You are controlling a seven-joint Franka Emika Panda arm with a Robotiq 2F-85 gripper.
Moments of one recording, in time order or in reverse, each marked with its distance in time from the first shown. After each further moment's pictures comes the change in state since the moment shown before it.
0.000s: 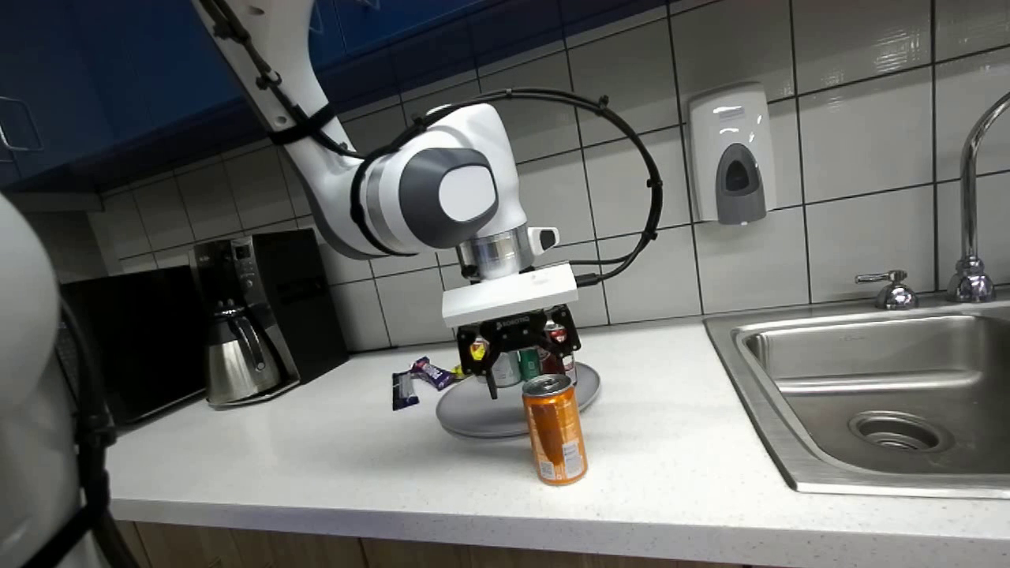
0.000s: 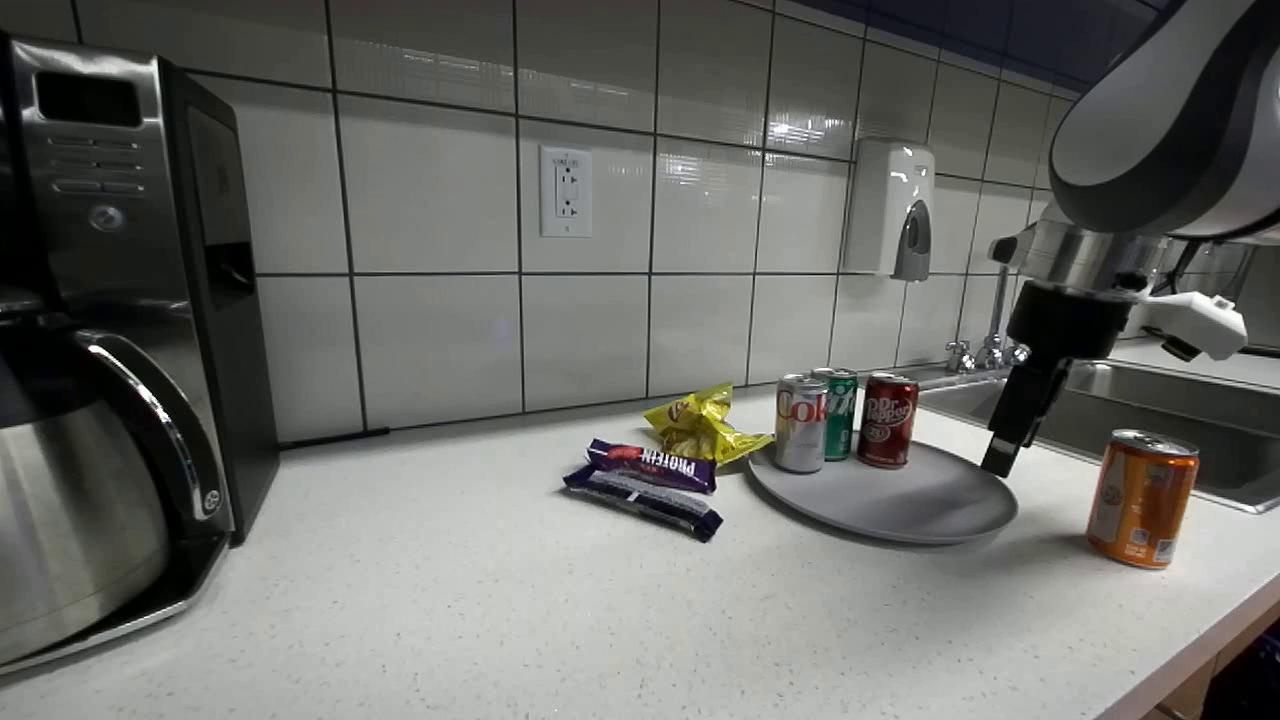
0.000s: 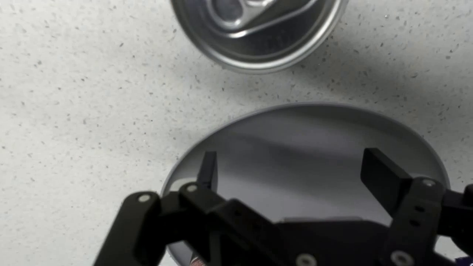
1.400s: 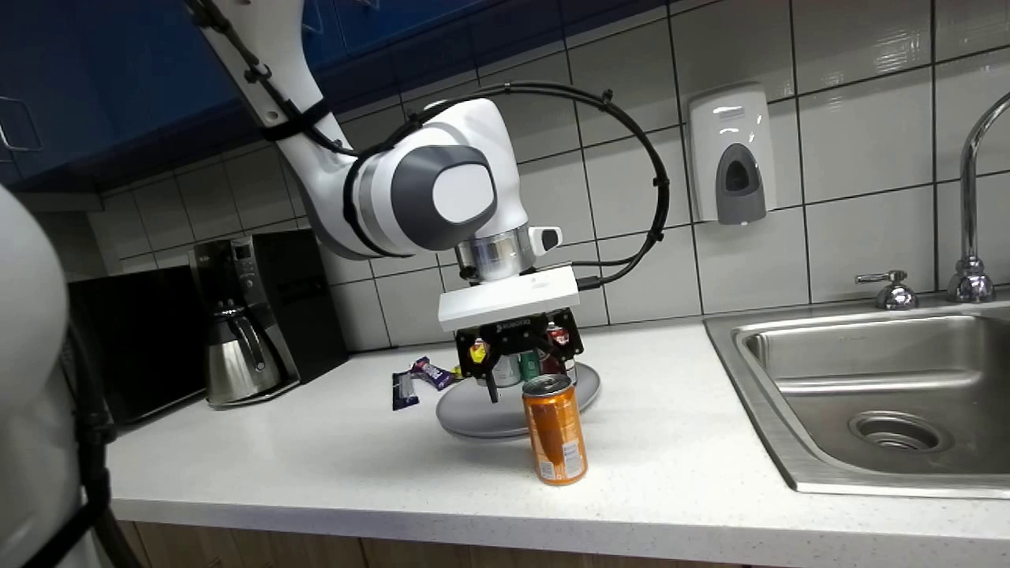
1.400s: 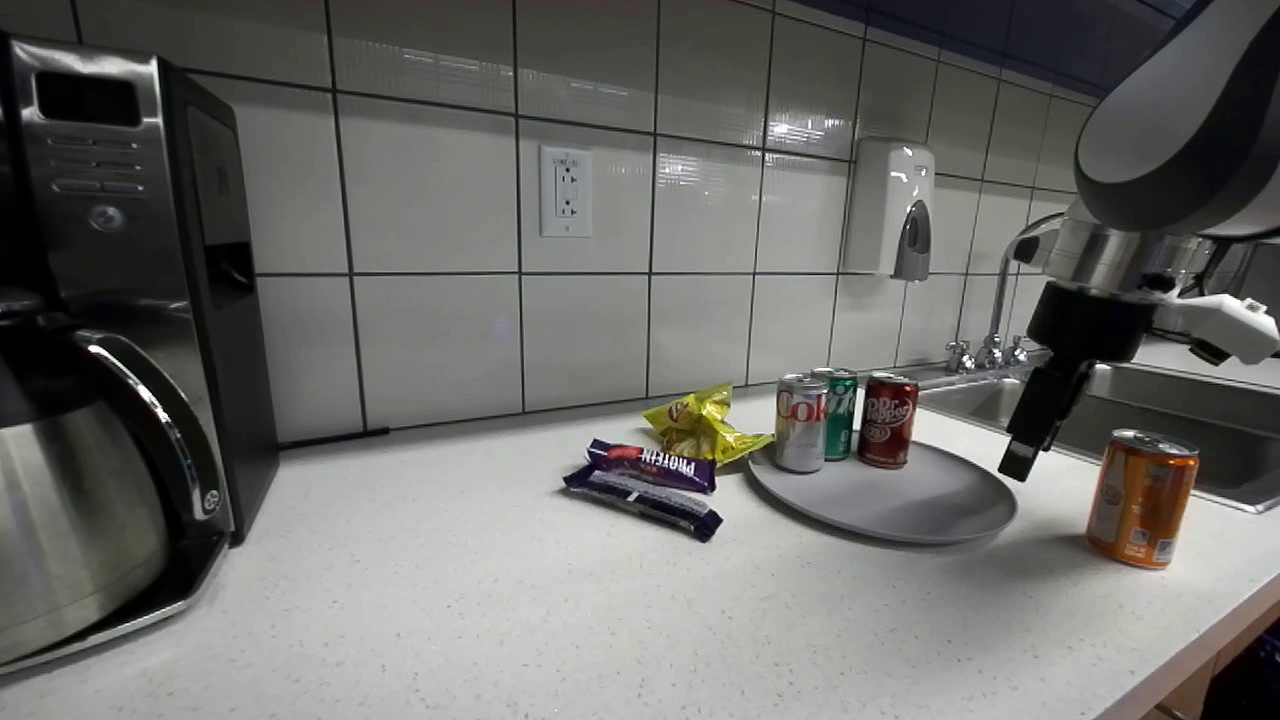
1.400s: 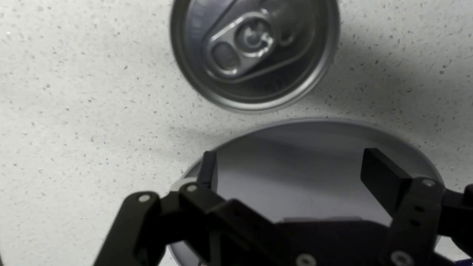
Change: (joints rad) arm 0.019 -0.033 -0.038 -0.041 0.007 0.015 -0.004
